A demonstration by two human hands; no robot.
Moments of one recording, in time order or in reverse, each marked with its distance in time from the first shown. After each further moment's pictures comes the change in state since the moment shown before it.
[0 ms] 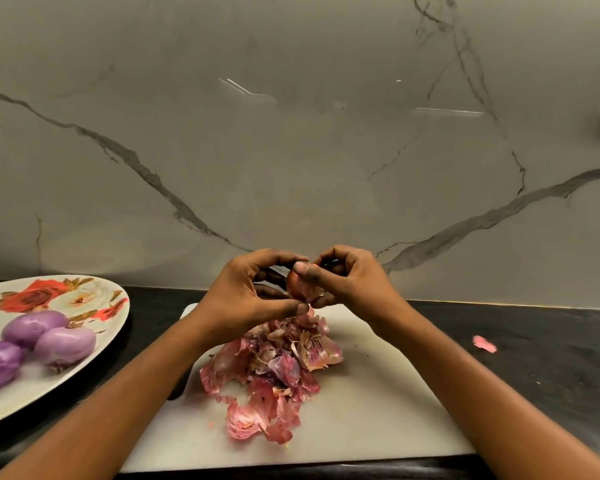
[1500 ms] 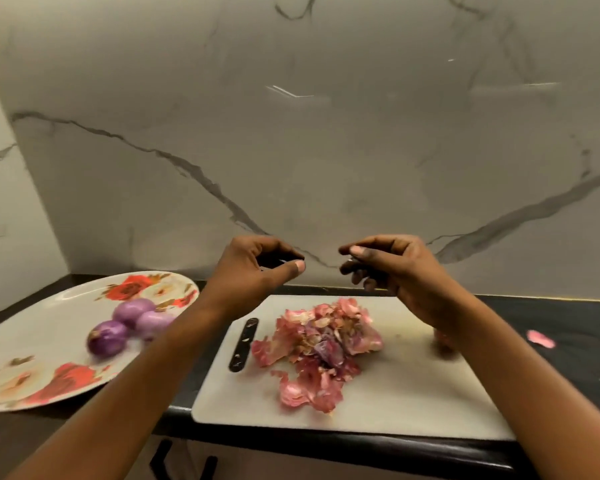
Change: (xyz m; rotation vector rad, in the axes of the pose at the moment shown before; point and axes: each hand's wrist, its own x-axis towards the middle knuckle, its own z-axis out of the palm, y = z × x) left_hand -0.024 0.043 -0.040 0.263 0.231 -0.127; right_hand -0.013 -0.023 -0.013 0.270 -0.174 0.001
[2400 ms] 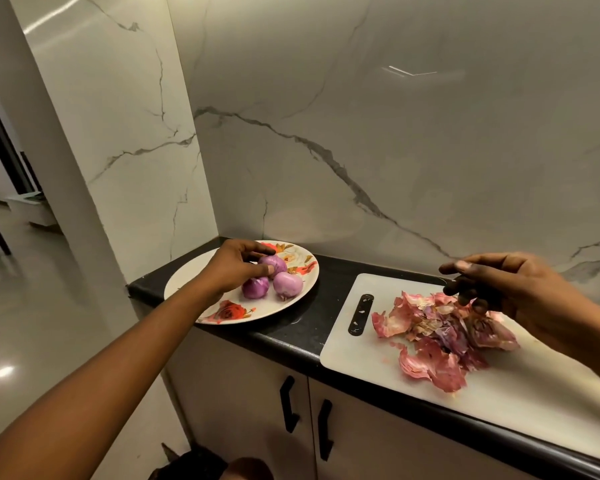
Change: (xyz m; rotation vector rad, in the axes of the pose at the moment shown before) left_hand -0.076 -0.097 -0.172 0.260 0.181 -0.527; right_hand -0.009 0.012 0.028 -0.015 -0.184 0.156
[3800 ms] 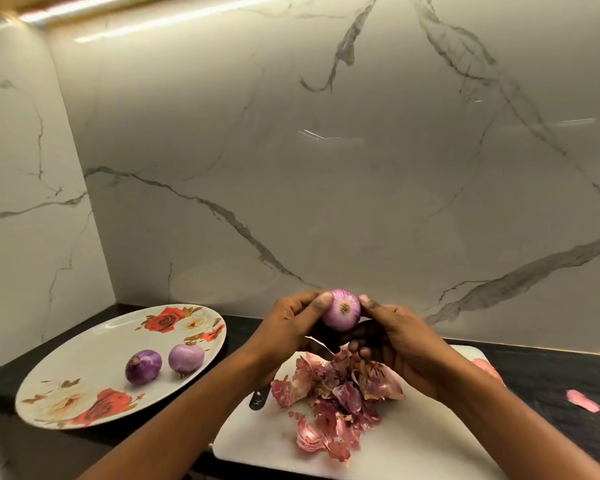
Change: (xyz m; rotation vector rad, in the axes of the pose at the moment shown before) left_hand -0.043 0.161 0.166 -0.605 -0.491 0.247; right_hand 0.007 0.002 0.004 0.264 0.090 0.049
